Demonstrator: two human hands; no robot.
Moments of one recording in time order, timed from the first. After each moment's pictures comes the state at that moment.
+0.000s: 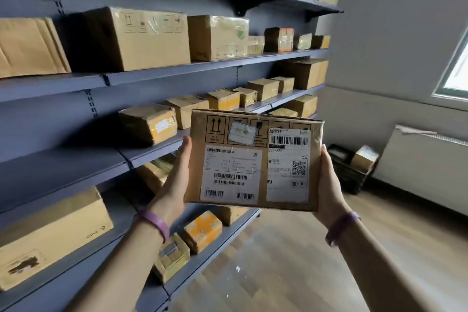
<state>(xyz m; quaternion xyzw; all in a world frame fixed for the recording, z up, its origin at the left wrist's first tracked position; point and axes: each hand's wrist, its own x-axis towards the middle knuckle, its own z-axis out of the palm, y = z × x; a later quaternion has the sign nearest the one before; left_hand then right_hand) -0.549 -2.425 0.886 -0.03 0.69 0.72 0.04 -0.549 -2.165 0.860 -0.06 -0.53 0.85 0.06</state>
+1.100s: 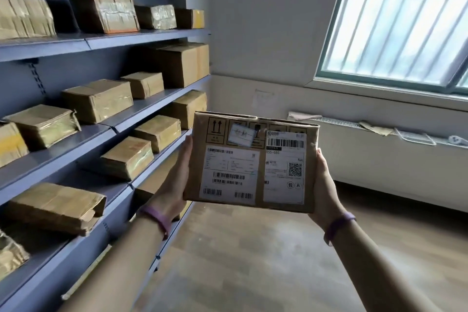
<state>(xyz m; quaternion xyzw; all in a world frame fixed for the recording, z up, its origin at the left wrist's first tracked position) -0.981 -1.921 0.828 0.17 0.62 0.72 0.26 -0.860 -1.682 0.803 -0.19 -0.50 0.82 0.21</state>
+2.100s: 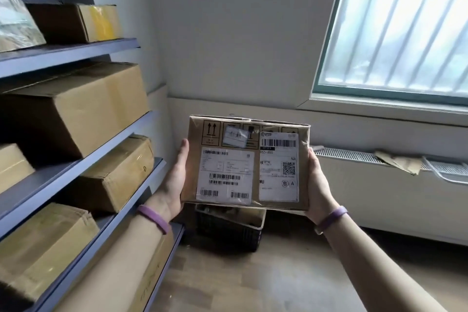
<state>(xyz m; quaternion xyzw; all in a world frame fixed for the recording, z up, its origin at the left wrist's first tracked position) -1.469 -1.487 0.805 0.16 0.65 0.70 0.27 -1.315 -1.258 0.790 -0.21 -0.48 0.82 0.24</state>
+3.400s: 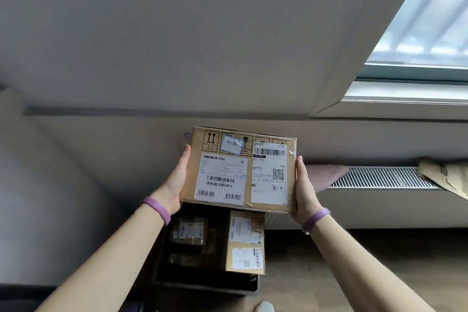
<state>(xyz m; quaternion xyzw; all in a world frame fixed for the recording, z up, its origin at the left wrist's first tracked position) -1.981 -1.012 0.649 0.11 0.63 0.55 0.54 -1.768 -0.844 0.637 -0.42 -0.36 0.81 0.18</state>
